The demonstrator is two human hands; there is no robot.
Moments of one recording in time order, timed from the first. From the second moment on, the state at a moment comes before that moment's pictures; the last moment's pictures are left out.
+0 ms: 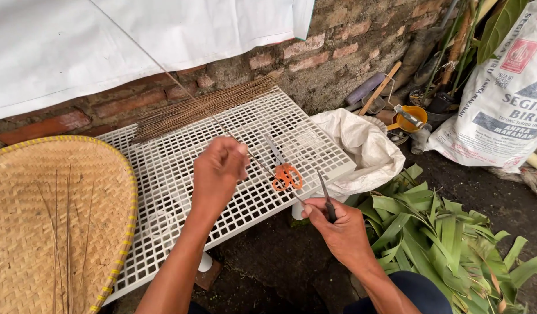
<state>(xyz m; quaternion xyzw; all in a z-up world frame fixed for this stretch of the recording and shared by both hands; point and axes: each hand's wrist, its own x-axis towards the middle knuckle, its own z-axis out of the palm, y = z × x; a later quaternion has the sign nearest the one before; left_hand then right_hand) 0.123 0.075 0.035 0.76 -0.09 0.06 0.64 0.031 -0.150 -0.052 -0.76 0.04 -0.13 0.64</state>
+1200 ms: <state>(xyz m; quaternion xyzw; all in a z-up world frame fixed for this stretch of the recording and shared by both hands) 0.082 0.025 0.016 0.76 -0.50 0.09 0.40 0.013 -0.191 -0.044 -0.70 -0.13 -0.11 0.69</state>
